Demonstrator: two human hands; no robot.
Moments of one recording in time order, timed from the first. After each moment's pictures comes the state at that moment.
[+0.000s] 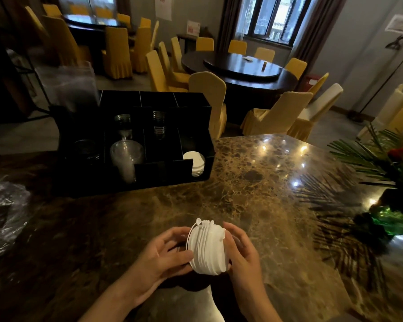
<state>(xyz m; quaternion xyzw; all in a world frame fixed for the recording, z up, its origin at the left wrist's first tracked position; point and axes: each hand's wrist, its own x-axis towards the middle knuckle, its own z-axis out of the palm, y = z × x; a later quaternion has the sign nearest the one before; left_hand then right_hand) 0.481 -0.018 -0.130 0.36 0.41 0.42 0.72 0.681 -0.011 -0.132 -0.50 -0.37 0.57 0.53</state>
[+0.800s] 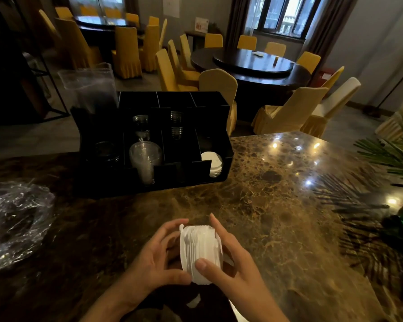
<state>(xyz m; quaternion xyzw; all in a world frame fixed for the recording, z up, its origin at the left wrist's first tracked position) 0.427 -0.026 -0.121 0.48 0.36 0.45 0.66 0.640 -0.028 -0.094 -0.45 -0.63 0.53 0.36</state>
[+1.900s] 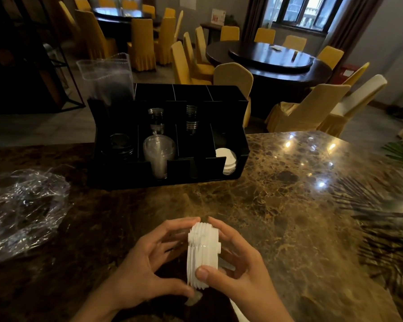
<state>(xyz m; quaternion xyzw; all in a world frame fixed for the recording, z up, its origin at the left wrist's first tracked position) 0.406 -0.036 -0.099 0.61 0.40 0.43 0.53 0.624 -0.027 -0.077 -0.40 -0.58 0.61 0.37</state>
